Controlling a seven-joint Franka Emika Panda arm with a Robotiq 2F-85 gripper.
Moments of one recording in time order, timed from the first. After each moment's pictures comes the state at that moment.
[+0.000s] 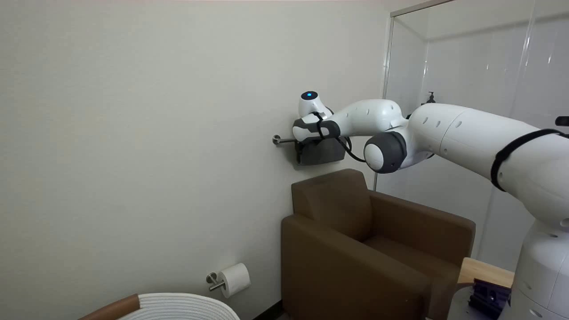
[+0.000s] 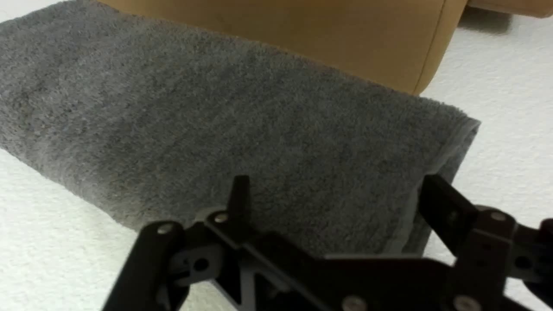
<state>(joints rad) -0.38 1.31 -0.20 -0.36 -0.22 2.29 -0.21</state>
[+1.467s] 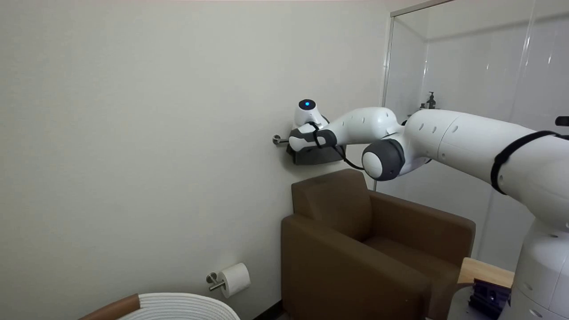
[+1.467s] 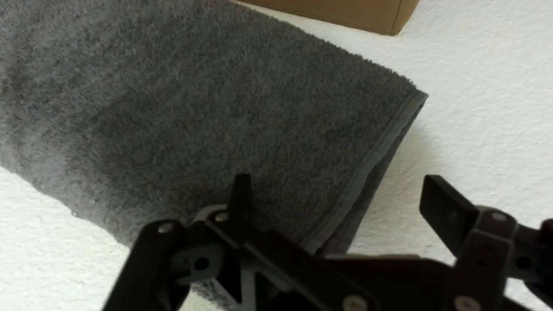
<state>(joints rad) -0.35 1.36 -0.22 -0.36 -0.20 2.49 -0.11</state>
